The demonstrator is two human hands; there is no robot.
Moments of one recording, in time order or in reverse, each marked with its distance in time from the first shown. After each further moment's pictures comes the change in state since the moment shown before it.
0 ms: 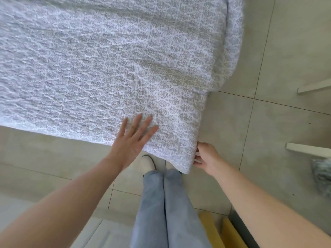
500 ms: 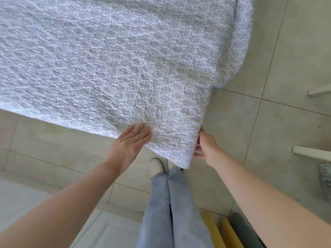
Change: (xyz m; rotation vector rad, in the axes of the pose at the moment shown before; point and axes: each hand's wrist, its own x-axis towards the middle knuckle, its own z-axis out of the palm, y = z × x) left_hand -0.034 0.018 0.000 -0.272 0.179 -0.020; right_hand 0.001 -0.010 0.001 -0.028 -0.022 -0.073
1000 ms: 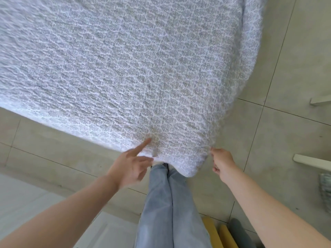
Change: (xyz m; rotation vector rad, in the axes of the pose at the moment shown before) left_hand -0.026 0.024 -0.009 -0.089 -0.141 0.076; right_hand 0.015 0.037 -0.035 -0.179 0.287 -0.014
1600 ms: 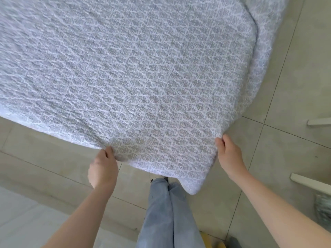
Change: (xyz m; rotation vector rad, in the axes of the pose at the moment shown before) left_hand 0.008 -0.059 -0.026 -0.329 0.280 -1.597; right_hand -0.011 -0.085 0.000 -0.322 0.039 -0.704
